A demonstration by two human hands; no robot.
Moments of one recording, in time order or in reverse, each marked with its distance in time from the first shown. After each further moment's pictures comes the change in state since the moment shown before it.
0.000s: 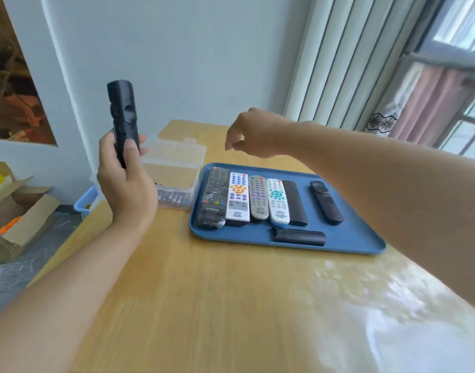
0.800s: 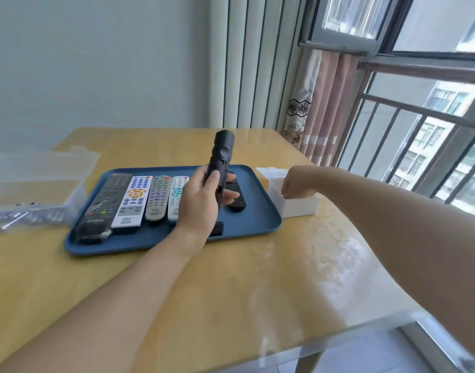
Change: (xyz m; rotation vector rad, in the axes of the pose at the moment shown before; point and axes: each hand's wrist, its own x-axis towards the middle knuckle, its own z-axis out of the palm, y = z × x) left_hand -0.176 0.091 0.167 -0.327 -0.776 -0.471; right_hand -0.203 0.206 0.069 0.031 -0.440 0.758
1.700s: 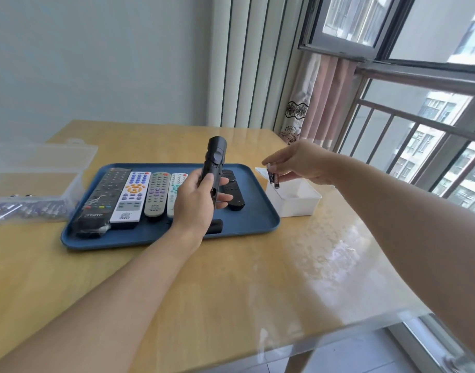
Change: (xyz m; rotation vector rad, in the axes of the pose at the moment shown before) left_hand -0.003 -0.001 -0.008 -0.021 0.062 -0.088; right_hand -0.015 0.005 -0.028 1.035 0.099 -0.256
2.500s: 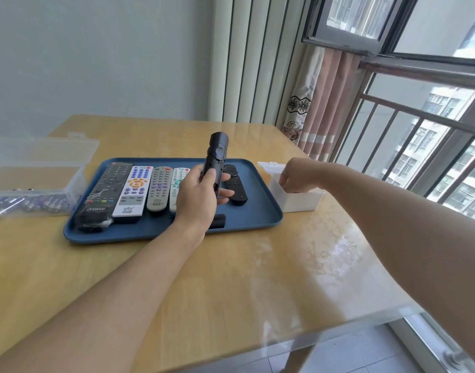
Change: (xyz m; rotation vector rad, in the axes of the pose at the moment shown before) left_hand 0.001 -0.001 -0.001 0.020 0.014 -0.002; right_hand 0.007 0.021 0.022 -0.892 -0.036 0.189
